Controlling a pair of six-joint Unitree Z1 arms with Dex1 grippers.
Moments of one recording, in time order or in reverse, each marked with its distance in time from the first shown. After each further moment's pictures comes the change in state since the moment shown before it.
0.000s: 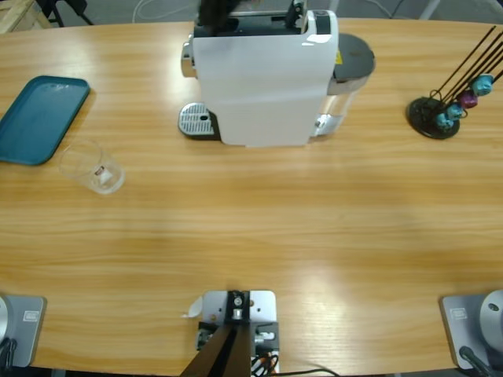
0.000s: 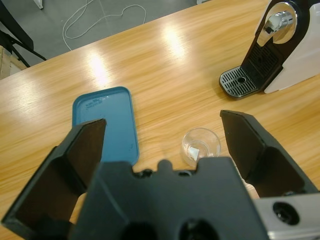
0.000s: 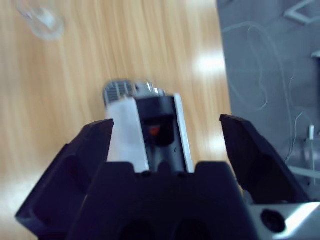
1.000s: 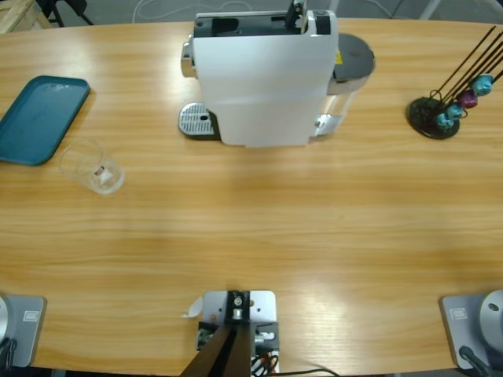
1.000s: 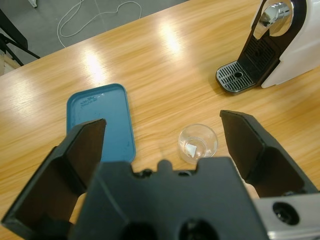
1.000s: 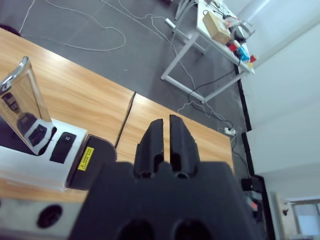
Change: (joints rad) arm 0 -0.014 0.000 0.013 0.000 -0.006 0.000; arm 1 0.162 -0.274 0.282 0.041 -1.022 0.801
